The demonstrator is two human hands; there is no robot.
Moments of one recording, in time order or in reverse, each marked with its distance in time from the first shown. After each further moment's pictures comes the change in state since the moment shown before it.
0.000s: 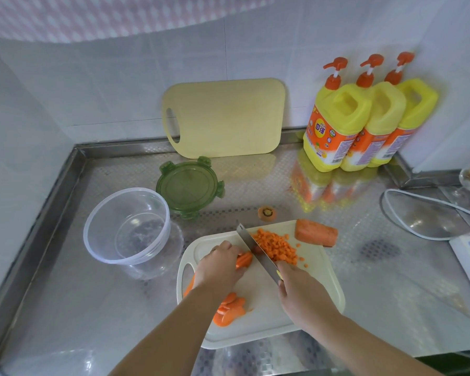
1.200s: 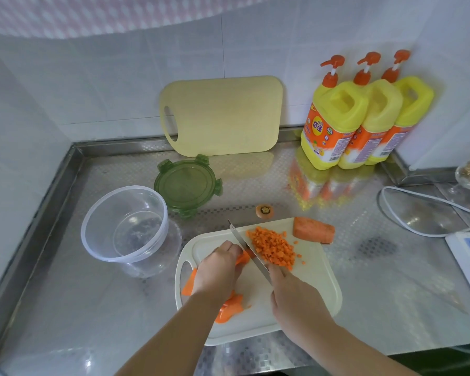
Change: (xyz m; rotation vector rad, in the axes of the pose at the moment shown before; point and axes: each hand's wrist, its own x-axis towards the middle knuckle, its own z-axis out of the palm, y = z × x) left_hand -0.010 0.003 0.009 -0.041 0.141 0.056; right_hand -0.015 -0.018 0.000 -0.073 -0.033 -0.009
